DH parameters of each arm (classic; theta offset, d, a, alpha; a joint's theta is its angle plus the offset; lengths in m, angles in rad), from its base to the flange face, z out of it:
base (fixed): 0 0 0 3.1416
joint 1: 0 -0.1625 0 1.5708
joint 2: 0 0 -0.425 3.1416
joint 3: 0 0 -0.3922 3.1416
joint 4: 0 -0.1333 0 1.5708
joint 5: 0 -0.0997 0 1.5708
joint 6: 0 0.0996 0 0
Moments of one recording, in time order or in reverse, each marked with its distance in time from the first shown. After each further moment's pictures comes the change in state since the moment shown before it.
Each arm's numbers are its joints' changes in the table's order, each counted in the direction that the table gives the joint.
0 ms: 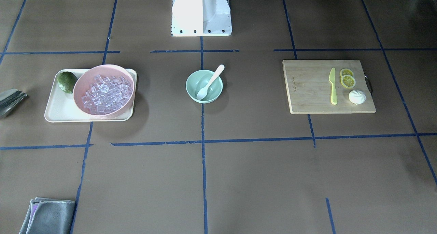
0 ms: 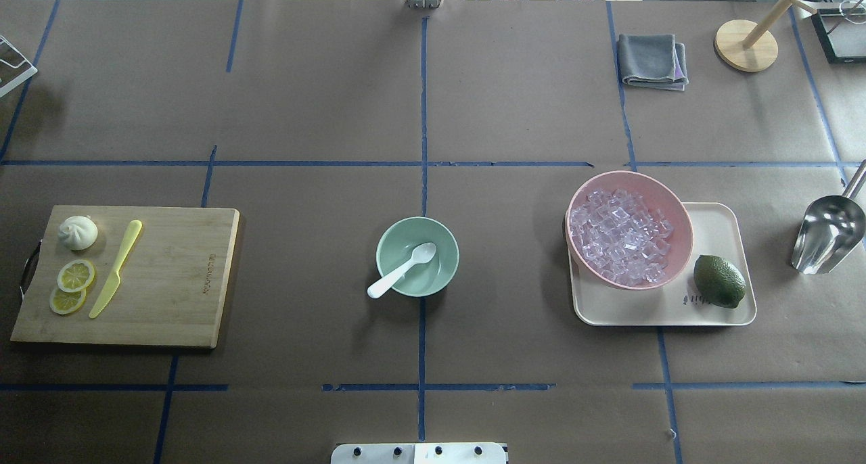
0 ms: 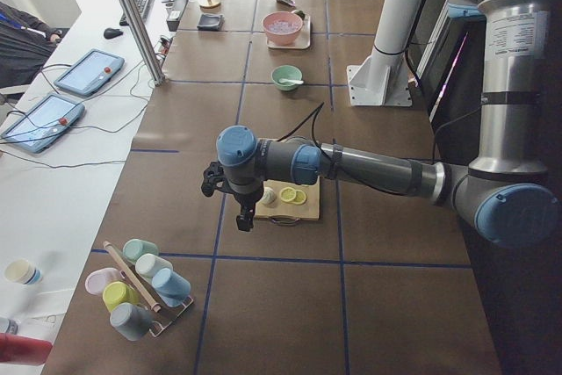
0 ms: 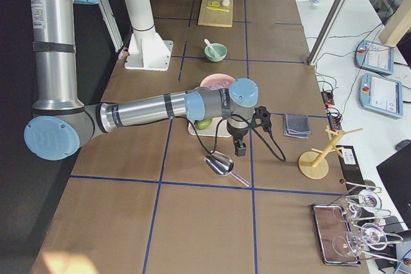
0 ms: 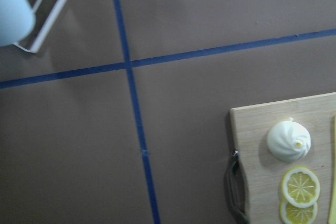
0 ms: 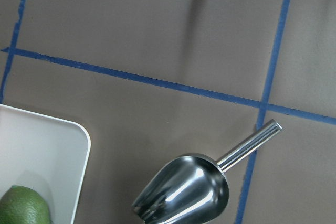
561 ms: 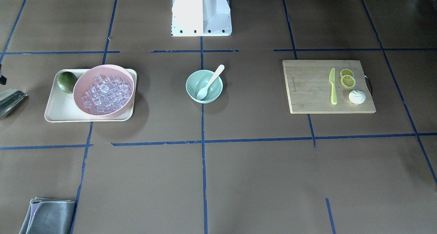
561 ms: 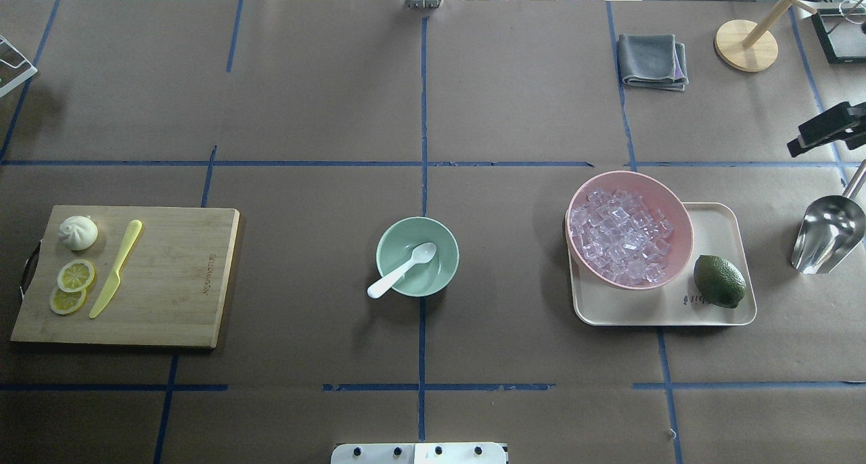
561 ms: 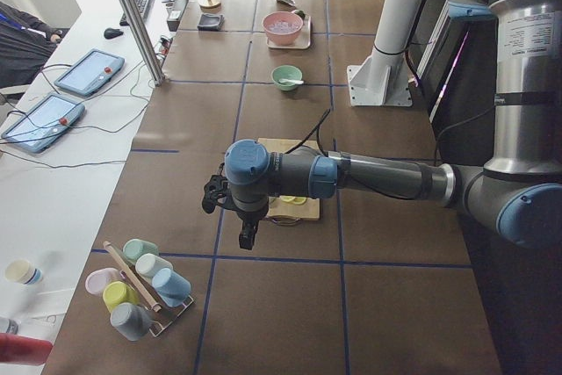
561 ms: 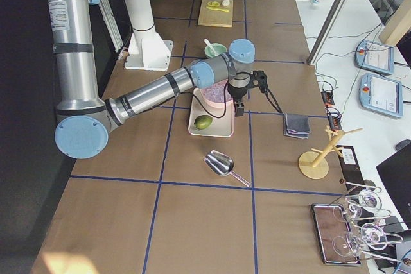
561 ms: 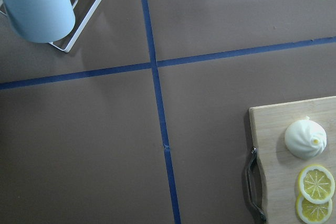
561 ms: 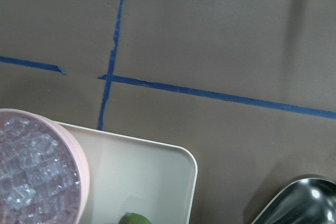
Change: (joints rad) left arm 0.033 -0.008 0.006 0.006 0.004 0.021; right arm 0.239 -0.085 0.160 -0.010 0.051 0.372
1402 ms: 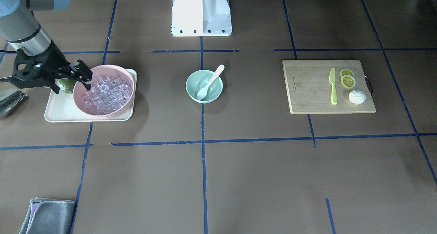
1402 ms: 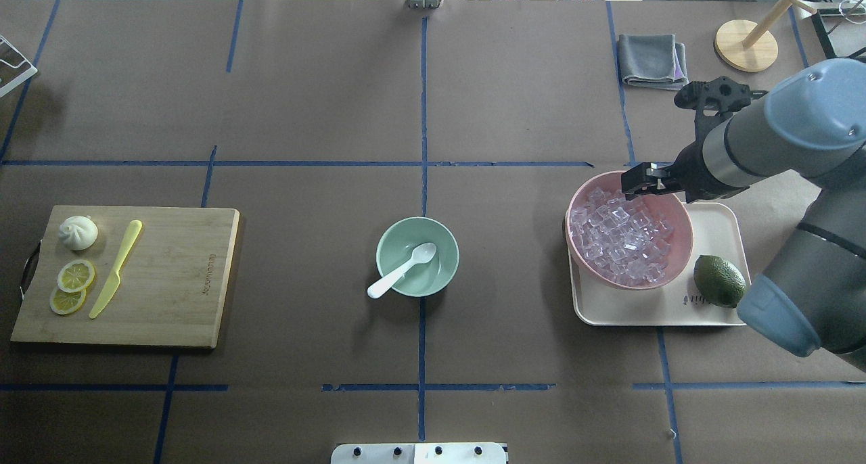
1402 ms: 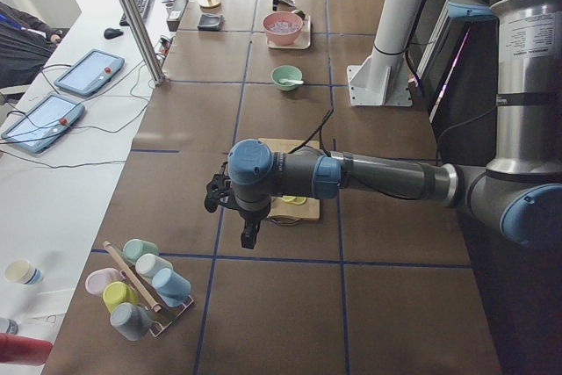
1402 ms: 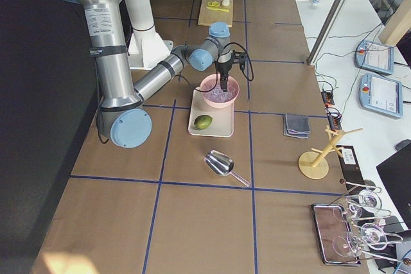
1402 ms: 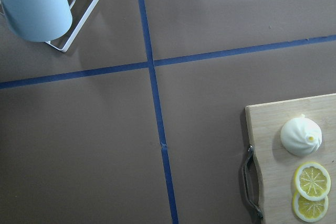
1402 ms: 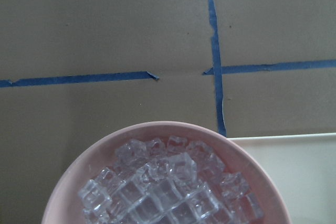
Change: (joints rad) left arm 0.000 -0.019 -0.020 0.003 0.003 -0.003; right arm 0.452 -0.091 0.040 -0.150 0.397 0.725
